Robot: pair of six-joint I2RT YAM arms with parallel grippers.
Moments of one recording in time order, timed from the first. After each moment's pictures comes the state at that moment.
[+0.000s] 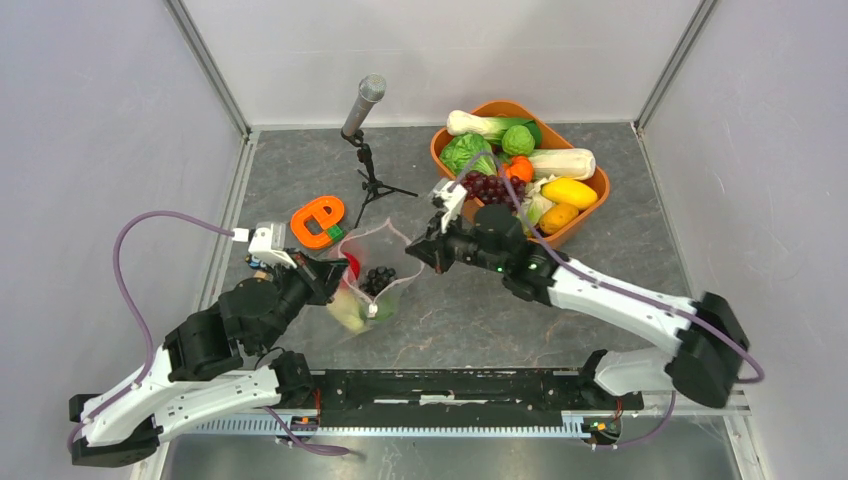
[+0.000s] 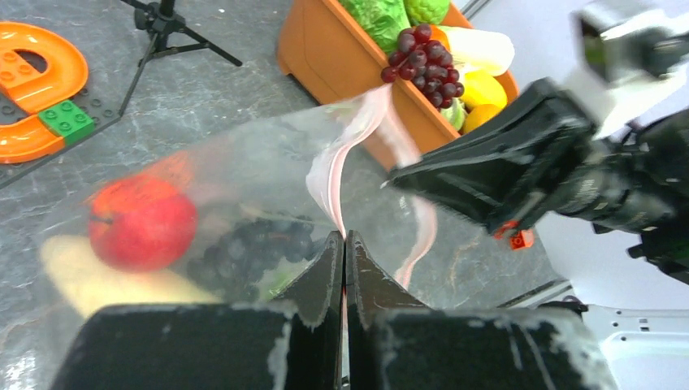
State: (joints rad) left arm -1.11 0.45 0.88 -0.70 -0.67 -0.74; right arm 0.92 1.35 0.94 0.14 -0.20 0.27
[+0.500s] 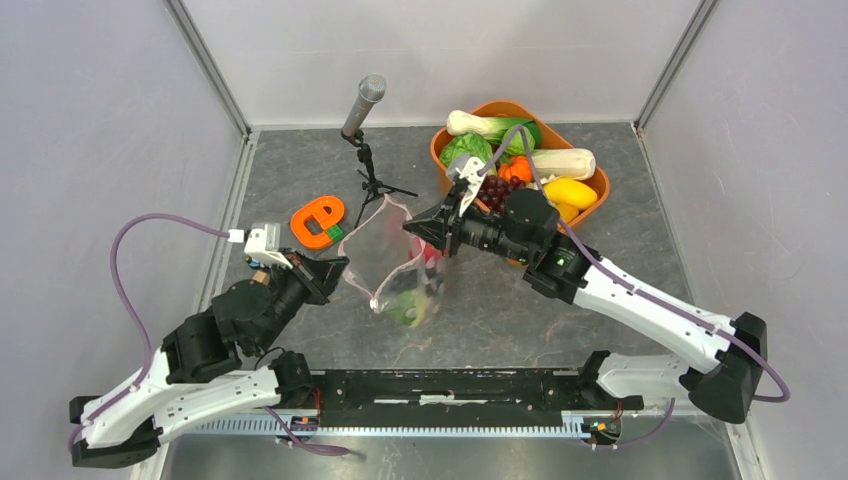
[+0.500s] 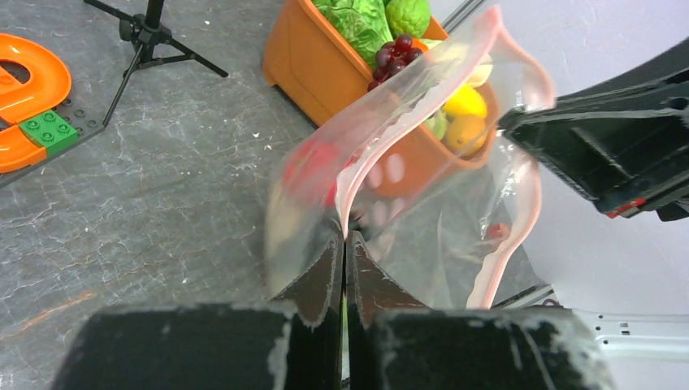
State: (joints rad) left arm -1.11 0.42 0.87 -0.64 -0.65 -0.73; right arm 0.92 1.19 1.08 0.15 -0.26 0.20
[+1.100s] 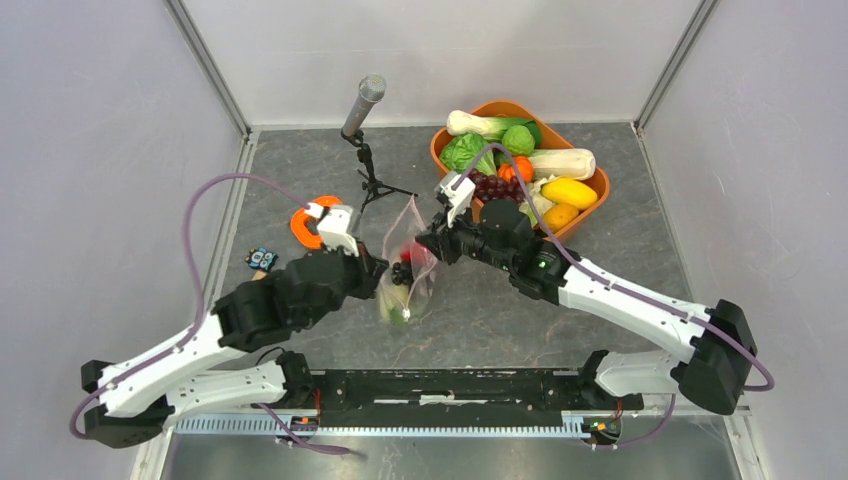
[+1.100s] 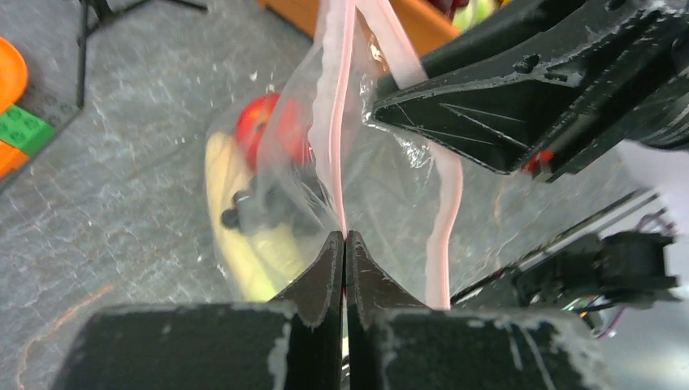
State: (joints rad) left arm -1.11 0.74 1.01 -0.68 -0.52 -0.62; right arm 0.92 1.25 0.99 0.06 -0.07 0.13
